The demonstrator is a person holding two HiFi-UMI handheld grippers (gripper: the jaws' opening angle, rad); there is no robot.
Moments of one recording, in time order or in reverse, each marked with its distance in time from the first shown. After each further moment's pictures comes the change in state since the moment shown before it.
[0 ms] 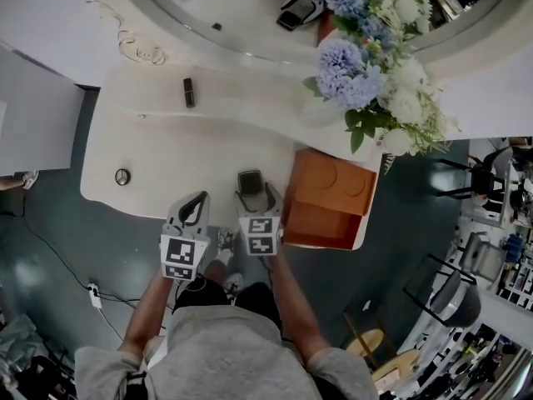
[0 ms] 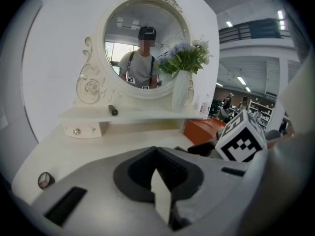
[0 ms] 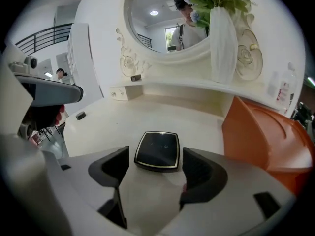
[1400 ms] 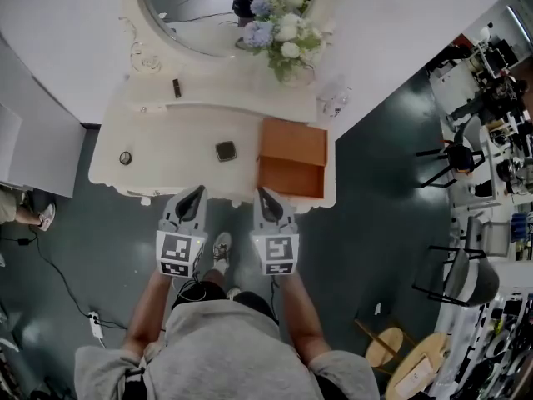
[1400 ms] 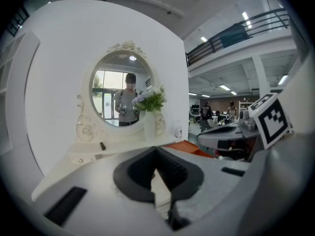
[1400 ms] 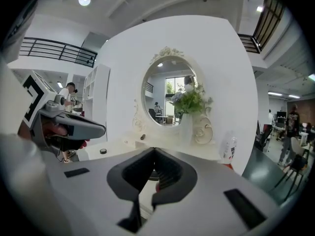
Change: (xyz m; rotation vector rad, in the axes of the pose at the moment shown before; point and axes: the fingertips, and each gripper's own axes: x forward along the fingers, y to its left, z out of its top) left arm -0.164 -0.134 0.057 0.140 -0.275 -0.012; right arm -0.296 0.016 0.030 -0.095 -0.534 -0.104
